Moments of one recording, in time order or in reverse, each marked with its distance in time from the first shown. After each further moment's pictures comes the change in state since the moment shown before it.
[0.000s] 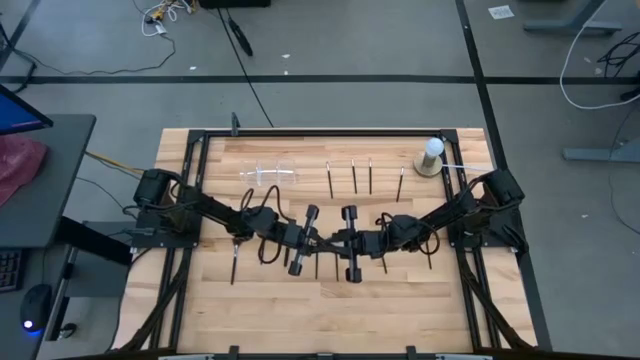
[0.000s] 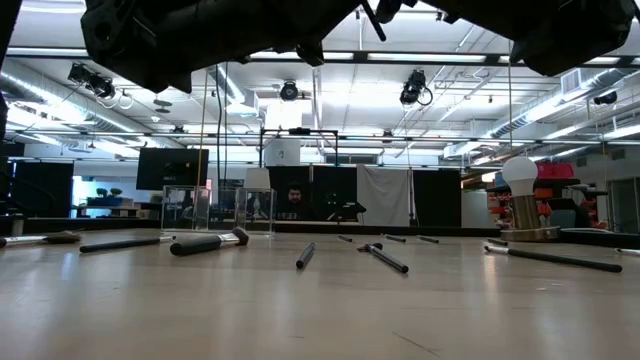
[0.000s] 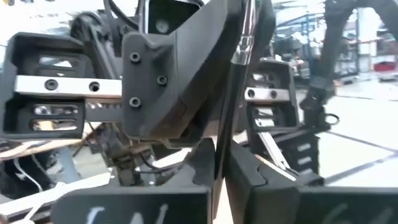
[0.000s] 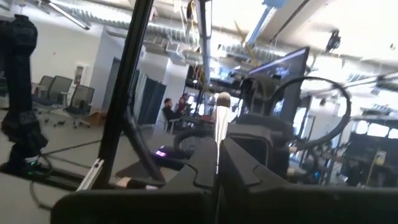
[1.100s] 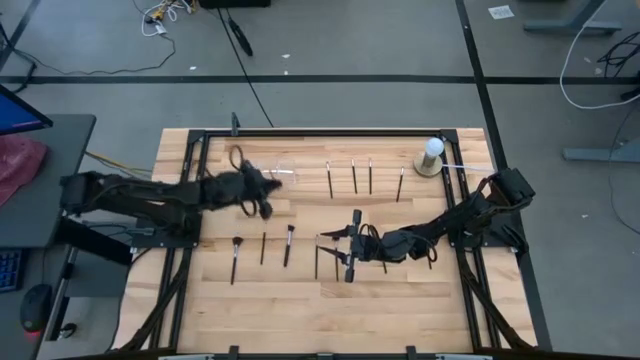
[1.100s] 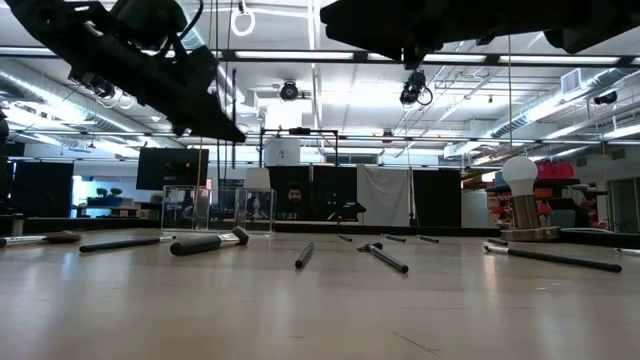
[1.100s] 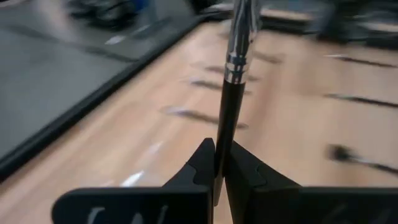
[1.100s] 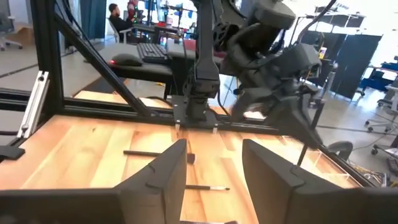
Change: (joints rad) left arm 0.370 -0.733 -0.339 -0.983 -0.453 -0.275; right arm 0.082 -0.072 -0.002 -0.435 0.407 0.153
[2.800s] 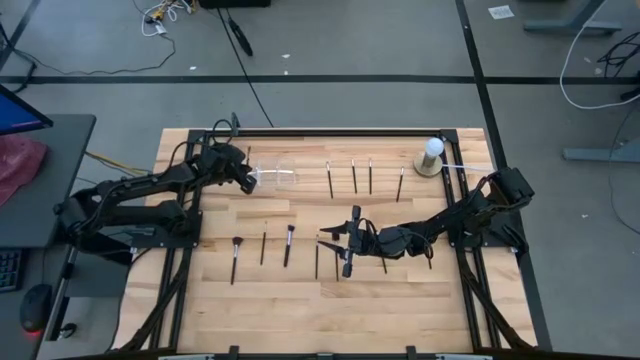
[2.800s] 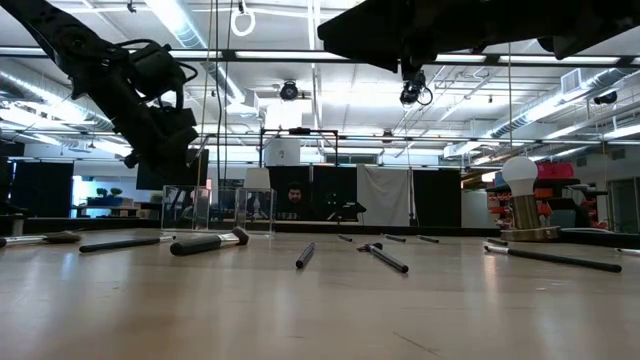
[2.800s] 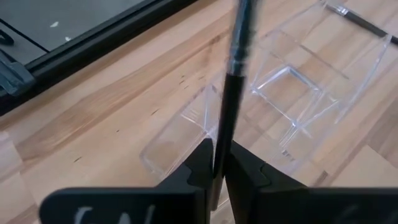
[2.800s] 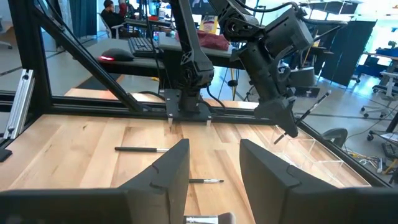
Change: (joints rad) left arm 0.471 -0.021 0.002 -0.388 0.196 -0.023; right arm -0.027 0.000 0.000 -0.029 -0.003 0.050
